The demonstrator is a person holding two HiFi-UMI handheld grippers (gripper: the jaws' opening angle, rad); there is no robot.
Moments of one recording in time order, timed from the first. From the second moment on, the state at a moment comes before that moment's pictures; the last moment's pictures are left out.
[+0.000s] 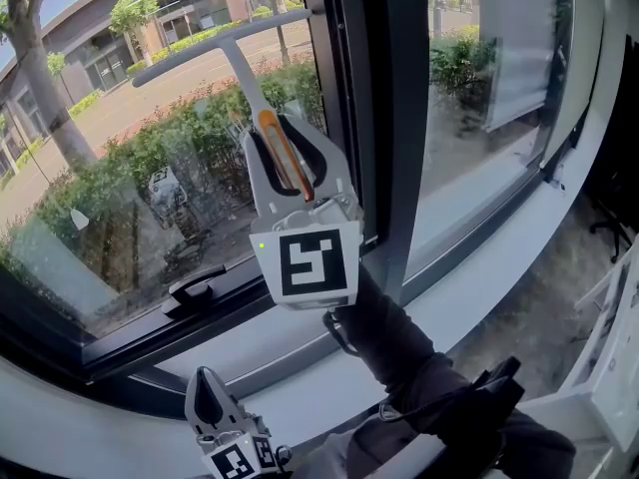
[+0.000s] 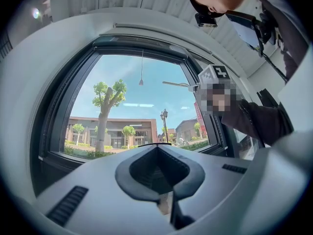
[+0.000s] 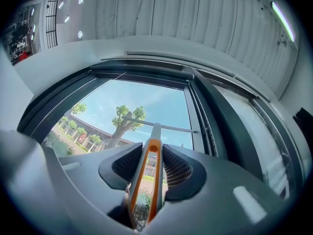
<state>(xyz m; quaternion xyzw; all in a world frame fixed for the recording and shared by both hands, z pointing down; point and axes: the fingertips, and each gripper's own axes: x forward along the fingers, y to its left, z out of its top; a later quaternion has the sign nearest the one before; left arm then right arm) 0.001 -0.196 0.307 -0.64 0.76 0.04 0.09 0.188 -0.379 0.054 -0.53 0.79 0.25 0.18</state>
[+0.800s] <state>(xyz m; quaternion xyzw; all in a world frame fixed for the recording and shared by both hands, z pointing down) 0.002 -0.193 0.311 -0.65 0.75 0.03 0.08 0.189 -0.375 0.086 -0.53 0.79 0.24 0.16</state>
